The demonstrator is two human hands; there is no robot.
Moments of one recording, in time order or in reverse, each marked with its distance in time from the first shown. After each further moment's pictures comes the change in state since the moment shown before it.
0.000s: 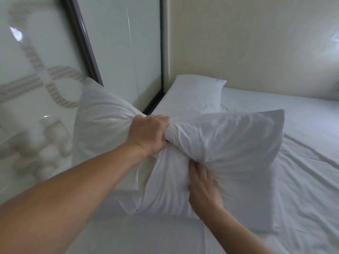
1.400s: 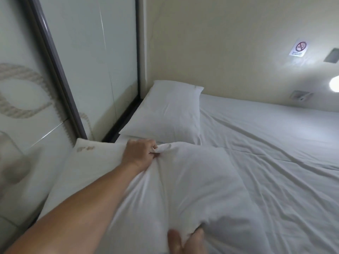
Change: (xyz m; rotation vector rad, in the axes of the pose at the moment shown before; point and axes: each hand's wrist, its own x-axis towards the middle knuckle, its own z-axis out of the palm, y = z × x) left_hand 0.024 -0.041 0.136 -0.313 -0.114 -0.174; right_hand -0.060 -0.037 0.041 0.765 0.061 0.703
